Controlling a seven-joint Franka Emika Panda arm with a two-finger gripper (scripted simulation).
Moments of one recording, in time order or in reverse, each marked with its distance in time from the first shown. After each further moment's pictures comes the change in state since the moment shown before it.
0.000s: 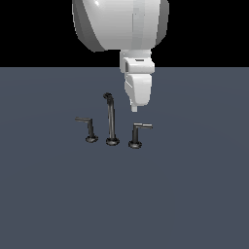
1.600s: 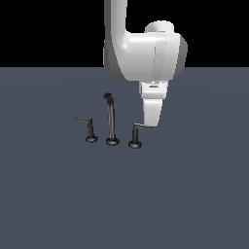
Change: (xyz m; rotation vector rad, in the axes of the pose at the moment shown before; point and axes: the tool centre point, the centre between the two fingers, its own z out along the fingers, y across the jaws) arm 0.060 0.000 0.063 0.016 -0.003 0.305
